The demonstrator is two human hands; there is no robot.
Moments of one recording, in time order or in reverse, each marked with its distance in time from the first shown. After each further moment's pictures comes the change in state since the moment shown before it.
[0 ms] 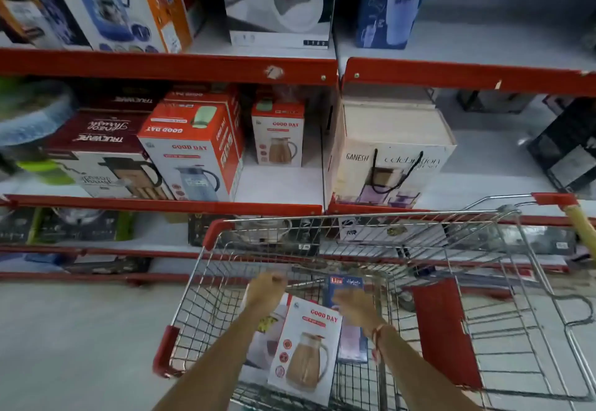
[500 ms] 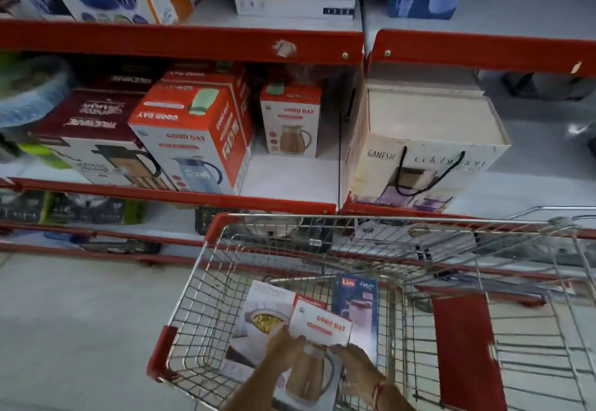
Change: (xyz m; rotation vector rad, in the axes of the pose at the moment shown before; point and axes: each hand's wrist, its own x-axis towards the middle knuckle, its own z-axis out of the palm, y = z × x) left_hand 0.008 -0.049 0.080 -0.159 -0.242 -0.376; right_hand 0.007 0.040 0.042 0.477 -0.221 0.408
